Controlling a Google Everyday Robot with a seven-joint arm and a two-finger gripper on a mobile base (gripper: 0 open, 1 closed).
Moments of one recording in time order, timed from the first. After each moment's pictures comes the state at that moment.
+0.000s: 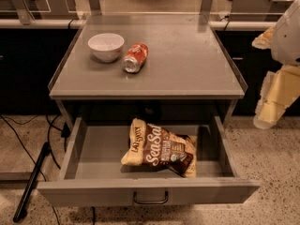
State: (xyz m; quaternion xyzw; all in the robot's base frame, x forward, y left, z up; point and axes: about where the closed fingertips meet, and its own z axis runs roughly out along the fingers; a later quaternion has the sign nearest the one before) arm 0.438 -0.217 0.976 -0.60 0.78 -0.03 0.16
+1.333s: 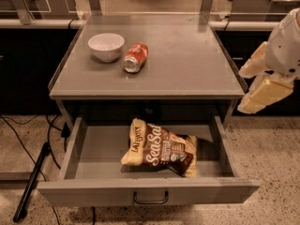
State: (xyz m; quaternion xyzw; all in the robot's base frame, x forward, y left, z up) arm 0.439 -0.206 0.963 -0.61 0.77 -0.02 0.18
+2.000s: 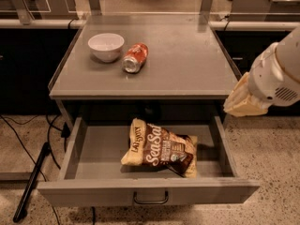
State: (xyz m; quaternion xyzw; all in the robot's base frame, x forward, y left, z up) arm 0.437 -0.191 0.912 -0.60 0.78 0.01 0.20
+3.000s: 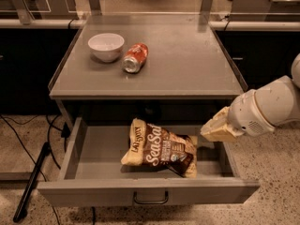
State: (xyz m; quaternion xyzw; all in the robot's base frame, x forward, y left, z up) arm 0.448 -0.164 0.809 -0.54 0.78 0.17 0.26
